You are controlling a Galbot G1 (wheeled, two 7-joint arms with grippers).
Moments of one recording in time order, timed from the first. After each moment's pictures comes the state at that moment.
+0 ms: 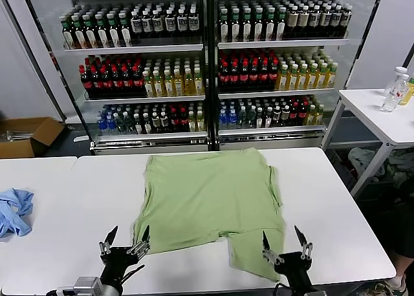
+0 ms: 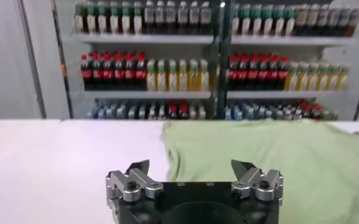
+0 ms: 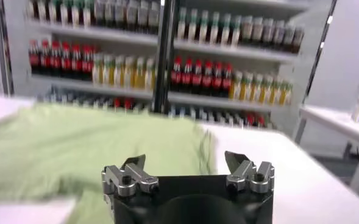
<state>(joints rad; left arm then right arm) 1.70 -1.32 -0.51 -2.24 -0.27 0.39 -0.20 -1.79 1.30 0.37 2.22 0.02 -0.29 0.23</state>
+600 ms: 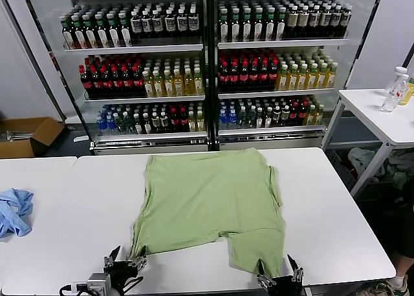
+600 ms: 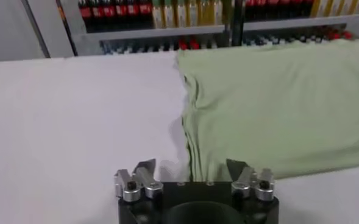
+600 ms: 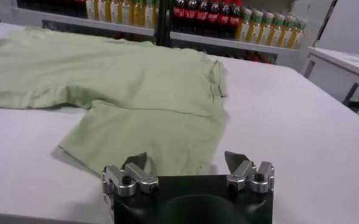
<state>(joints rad) 1.66 -1.30 -0.50 -2.12 -0.29 0.51 -0.20 -1.80 1.32 0.34 2.15 0.07 -0.34 0.25</state>
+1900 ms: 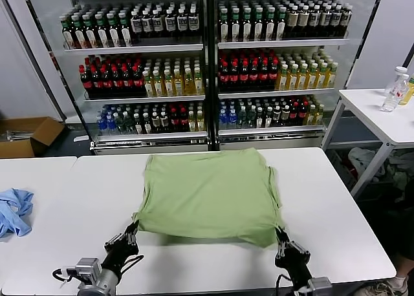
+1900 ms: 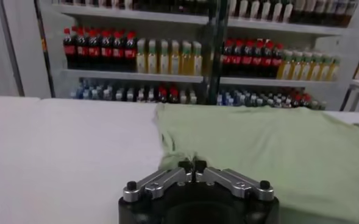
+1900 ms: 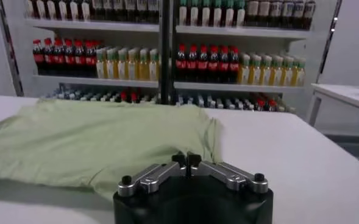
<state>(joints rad) 1.54 -1.24 -0.53 -2.14 -0.42 0.39 -0.12 -1.52 1.14 0.39 2.16 0.29 -0.25 0.22</state>
